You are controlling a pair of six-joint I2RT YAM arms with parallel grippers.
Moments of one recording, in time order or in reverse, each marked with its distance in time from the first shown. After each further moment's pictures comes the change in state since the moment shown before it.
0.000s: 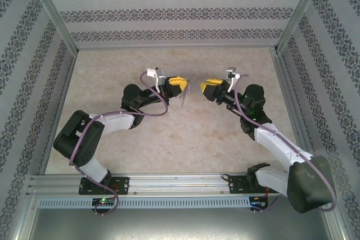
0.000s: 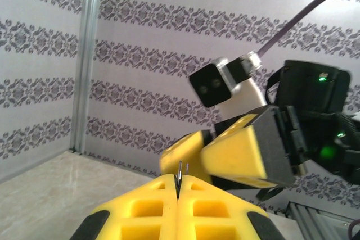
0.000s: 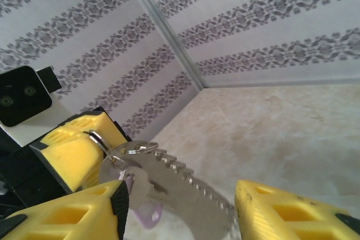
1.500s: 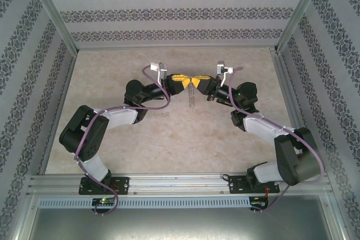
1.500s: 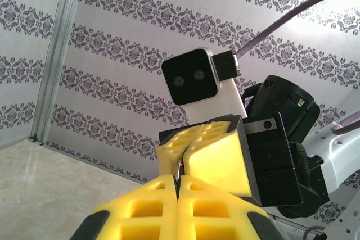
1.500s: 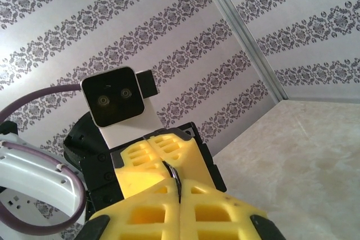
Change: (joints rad) left arm 0.008 0.075 0.082 0.019 0.072 -0.173; right arm 0.055 0.237 0.052 0.444 -0.163 0.224
